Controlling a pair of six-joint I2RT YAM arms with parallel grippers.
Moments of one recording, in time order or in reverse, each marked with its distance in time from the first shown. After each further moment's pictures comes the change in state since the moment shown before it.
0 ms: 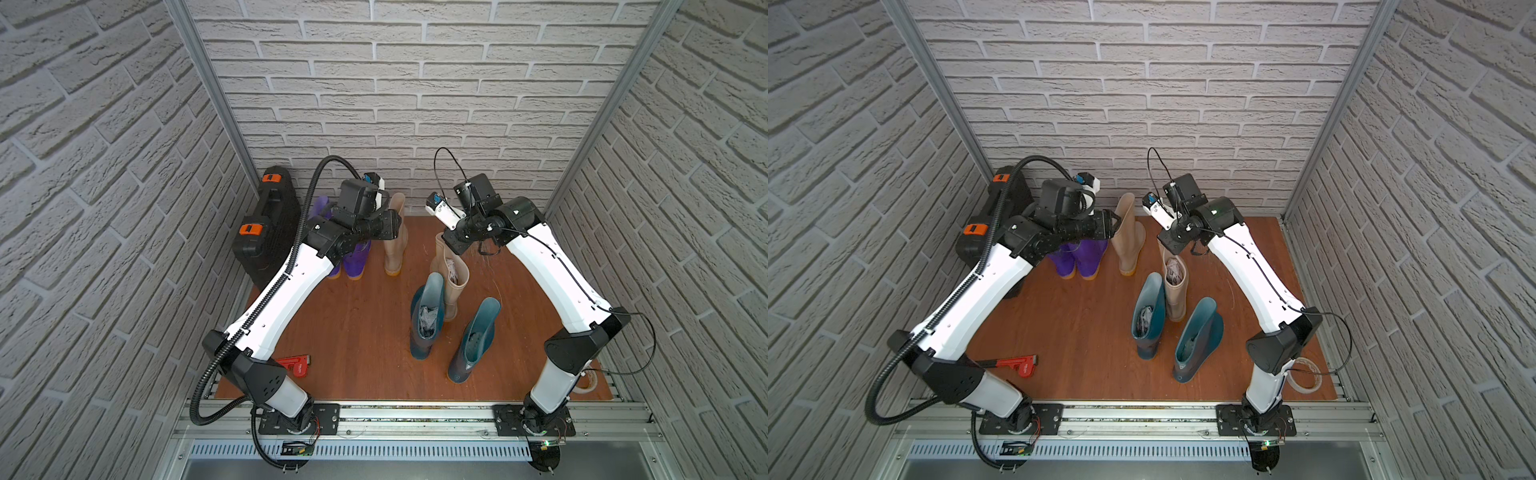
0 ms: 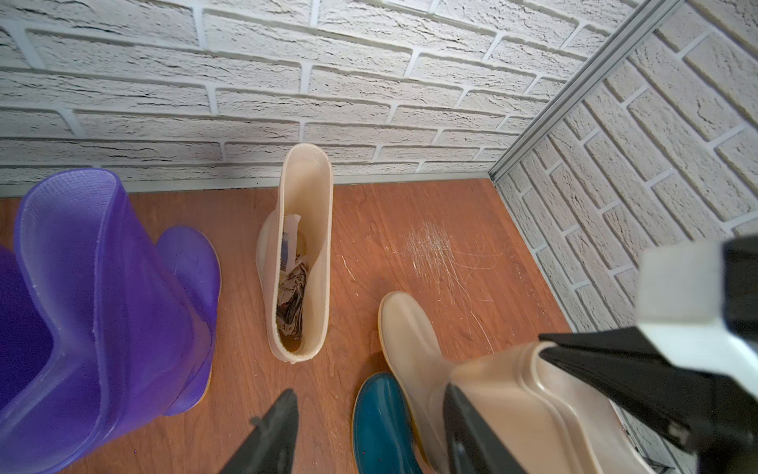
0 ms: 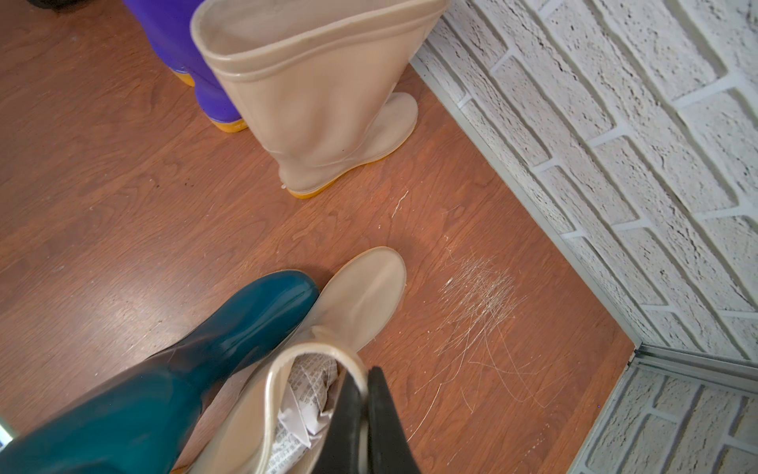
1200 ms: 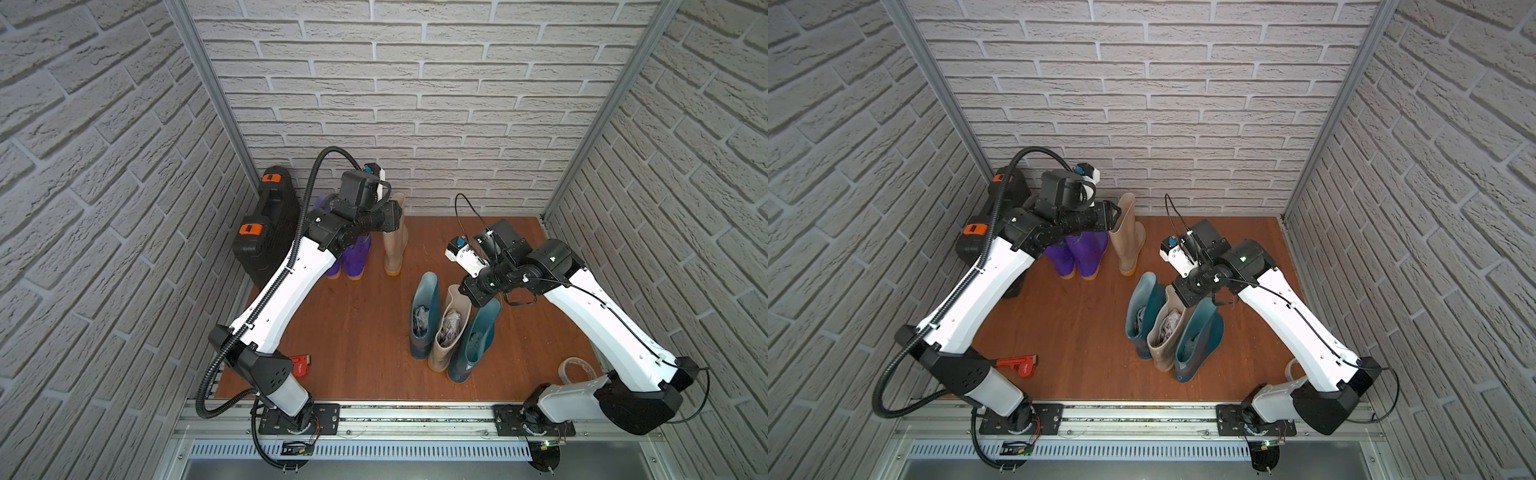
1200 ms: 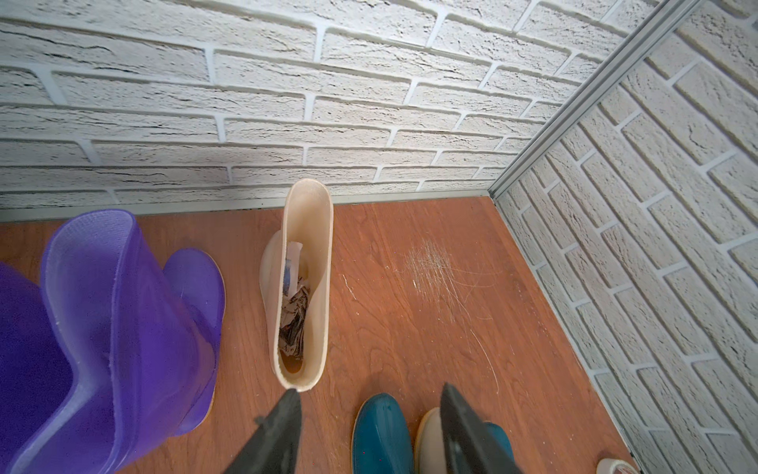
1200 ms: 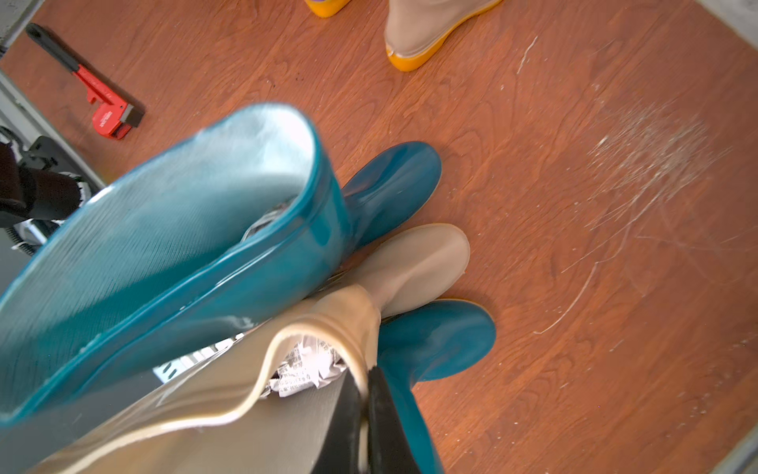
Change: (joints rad) left arm -0.002 0.042 0.102 -0.029 -0.038 0.005; right arm 0.108 -0.401 -0.462 -0.100 -0.125 0.288
